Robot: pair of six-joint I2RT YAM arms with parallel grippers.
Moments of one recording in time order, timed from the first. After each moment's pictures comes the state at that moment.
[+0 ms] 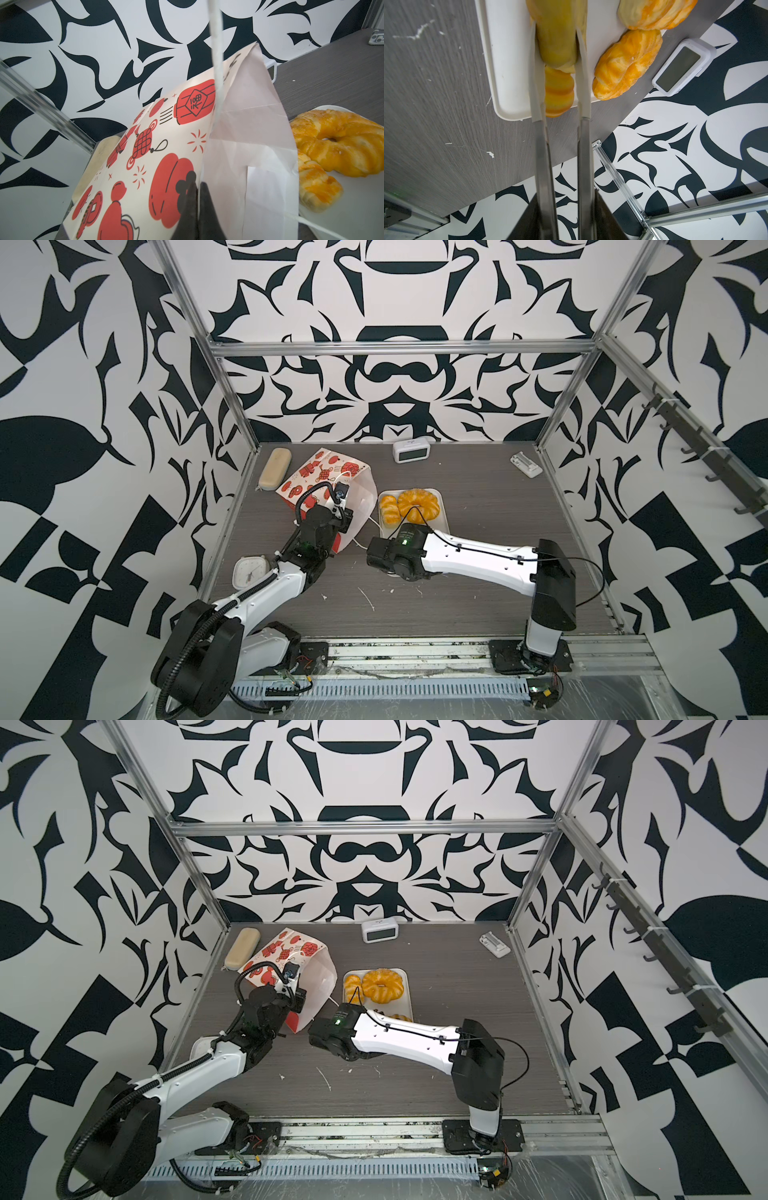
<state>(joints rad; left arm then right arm) -0.48 1.18 0.50 0.47 -0.26 0.23 1.18 1.83 1.58 -1.44 0.72 -0.53</state>
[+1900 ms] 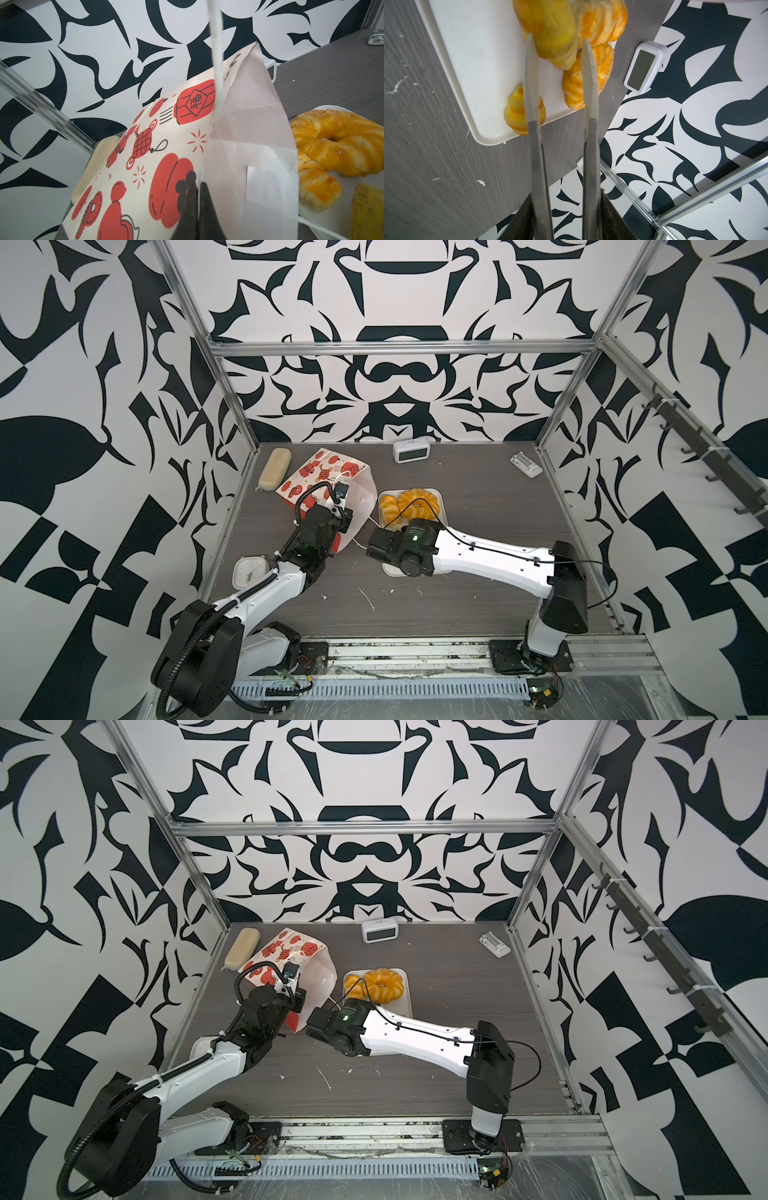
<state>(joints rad) -0.47 1.18 0.50 0.47 -0.26 0.23 1.17 1.77 1.59 -1.30 0.76 -0.51</state>
